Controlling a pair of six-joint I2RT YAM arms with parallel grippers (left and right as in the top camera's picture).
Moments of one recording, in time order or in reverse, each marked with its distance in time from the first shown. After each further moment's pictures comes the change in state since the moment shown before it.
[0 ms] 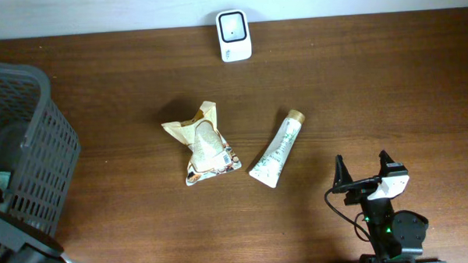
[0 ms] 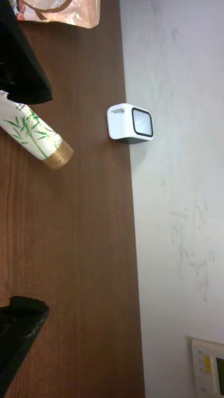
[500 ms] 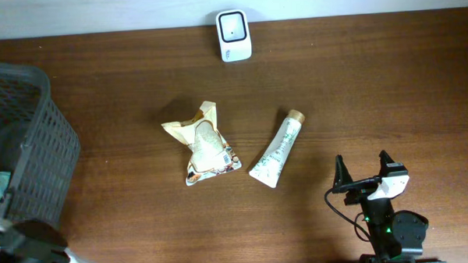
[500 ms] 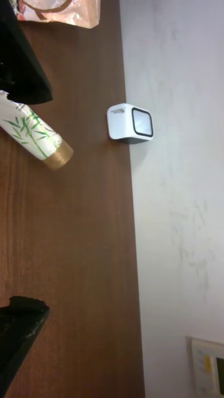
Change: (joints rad) left arm -0.092 0.021 0.918 -0.360 0.018 0.080; right arm 0.000 0.000 0.000 0.000 0.000 0.000
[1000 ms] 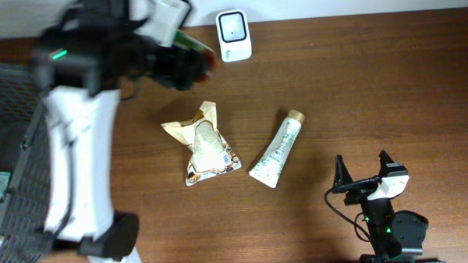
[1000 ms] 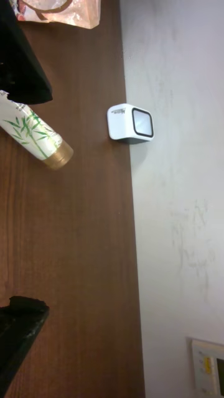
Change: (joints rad) left arm -1.044 -0.012 0.201 0.024 0.604 0.584; right arm 0.000 0.000 0.000 0.000 -0.001 0.000
